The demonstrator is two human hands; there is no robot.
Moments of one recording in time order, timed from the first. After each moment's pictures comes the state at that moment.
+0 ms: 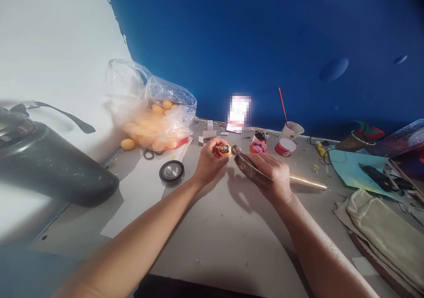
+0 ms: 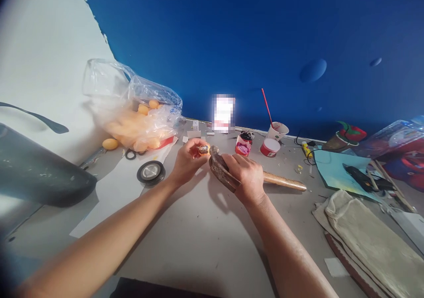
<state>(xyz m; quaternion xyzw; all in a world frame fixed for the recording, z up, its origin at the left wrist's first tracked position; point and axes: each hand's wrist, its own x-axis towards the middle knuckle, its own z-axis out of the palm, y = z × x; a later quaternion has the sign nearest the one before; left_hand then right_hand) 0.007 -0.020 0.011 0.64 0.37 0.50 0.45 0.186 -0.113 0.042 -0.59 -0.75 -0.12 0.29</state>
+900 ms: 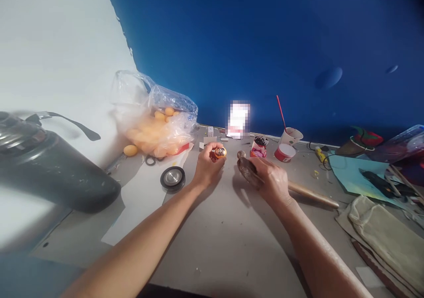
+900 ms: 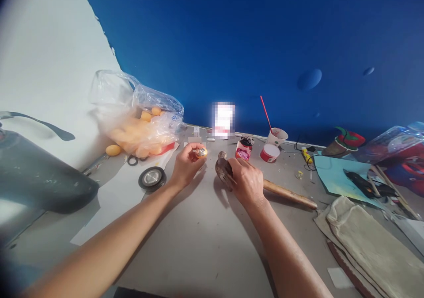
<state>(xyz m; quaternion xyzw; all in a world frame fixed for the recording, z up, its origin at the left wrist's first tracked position) 0.002 -0.011 0.006 0.61 0.41 0.51 0.44 0.193 -0.101 0.033 -0.69 -0.69 -0.05 0.19</state>
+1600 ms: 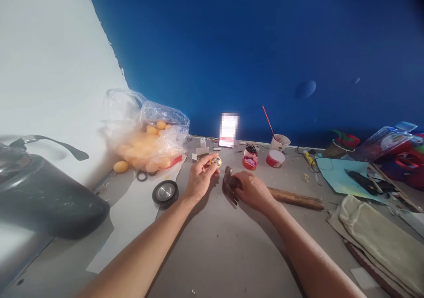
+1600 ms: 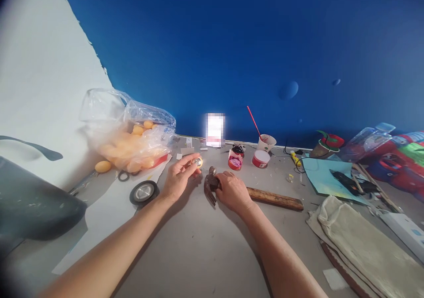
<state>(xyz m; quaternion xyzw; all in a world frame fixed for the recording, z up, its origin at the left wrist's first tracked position) -0.001 -0.014 0.014 0.57 0.37 0.50 0.54 0.187 -0.086 0.012 -0.67 -0.72 0.12 0.13</state>
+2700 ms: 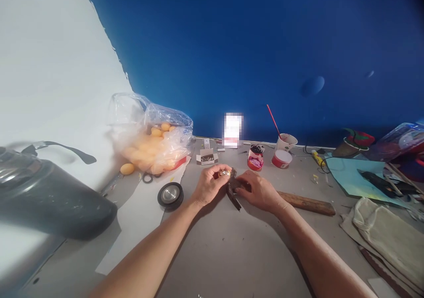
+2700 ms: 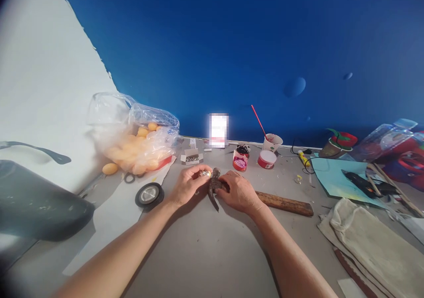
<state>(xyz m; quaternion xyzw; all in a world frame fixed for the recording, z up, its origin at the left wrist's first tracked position) 0.001 -0.022 0.014 0.62 0.36 0.40 0.56 0.196 -0.084 0.009 -0.63 -0.74 0.14 0.21</state>
